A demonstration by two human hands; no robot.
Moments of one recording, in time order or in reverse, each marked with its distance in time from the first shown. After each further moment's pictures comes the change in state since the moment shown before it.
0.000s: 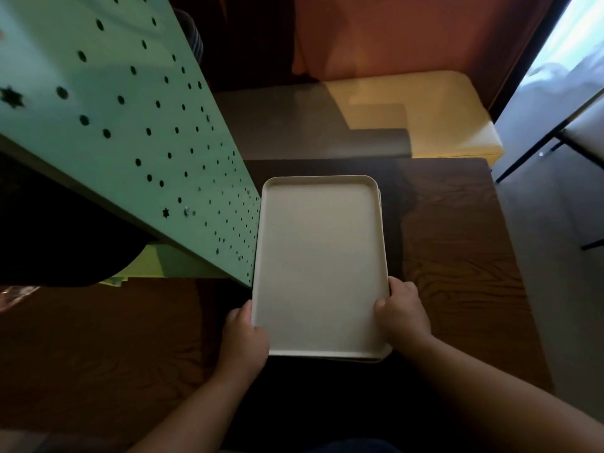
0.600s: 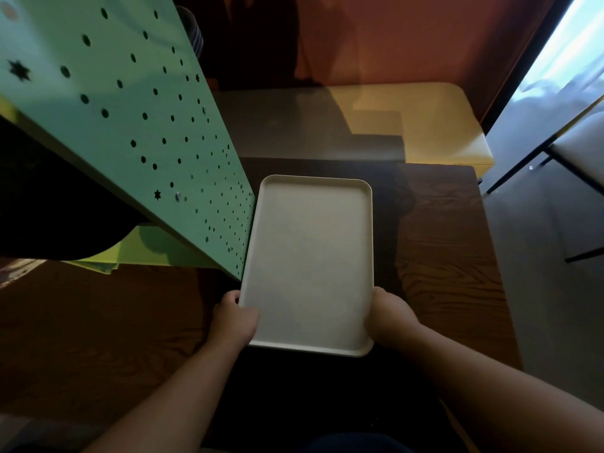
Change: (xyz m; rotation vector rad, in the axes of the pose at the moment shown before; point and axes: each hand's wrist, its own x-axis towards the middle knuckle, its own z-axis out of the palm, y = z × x) left_hand 0.010 0.020 0.001 -0.169 0.003 -0.211; right_hand 0.003 0.007 -0.016 -0.396 -0.239 -0.049
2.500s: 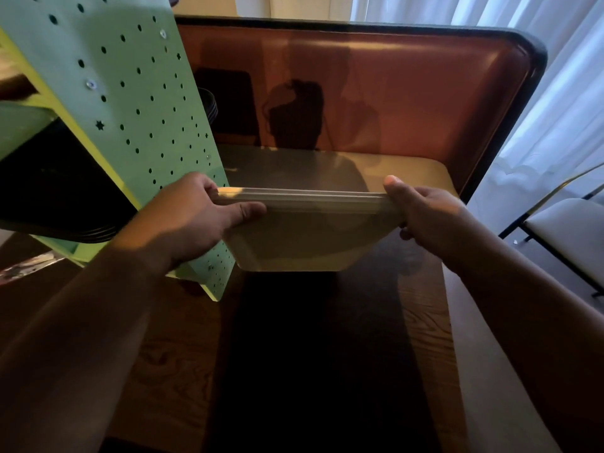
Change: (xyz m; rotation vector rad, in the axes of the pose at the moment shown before) left_hand -0.185 0.198 -0.110 0.193 0.272 0.510; right_hand -0.111 -0.015 -0.247 0.467 0.419 -0.486
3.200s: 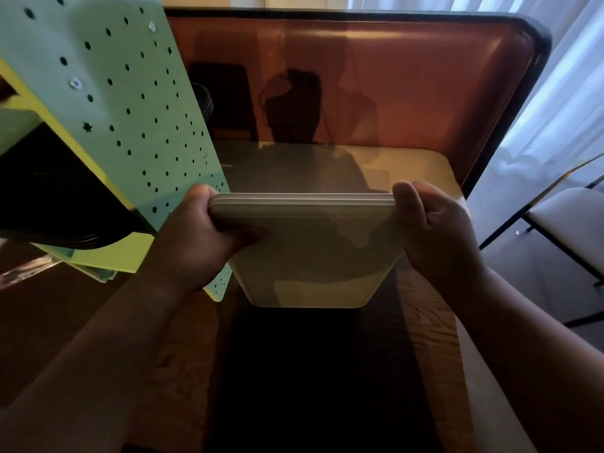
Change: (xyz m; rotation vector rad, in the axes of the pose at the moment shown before) left_hand 0.004 -0.032 0.029 -0.162 0.100 0.215; right_hand -0.008 0.023 0.024 -0.030 0.290 -0.419
